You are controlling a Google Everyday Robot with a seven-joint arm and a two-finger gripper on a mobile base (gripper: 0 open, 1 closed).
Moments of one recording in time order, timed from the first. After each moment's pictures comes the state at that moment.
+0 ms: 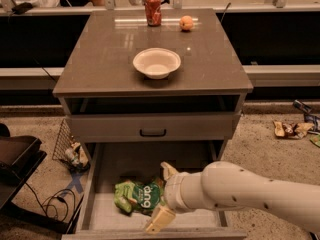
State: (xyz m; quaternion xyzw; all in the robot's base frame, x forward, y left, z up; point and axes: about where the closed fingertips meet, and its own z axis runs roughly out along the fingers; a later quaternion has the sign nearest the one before) arm 0.397 0.010 0.611 -0.58 0.73 0.19 0.32
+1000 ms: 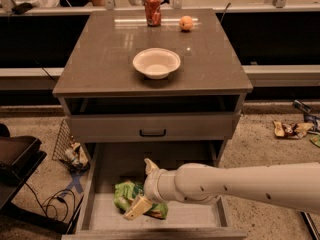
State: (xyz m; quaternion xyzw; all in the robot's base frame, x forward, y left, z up) arm 0.456 0.080 0.543 -0.55 0.72 0.21 0.37
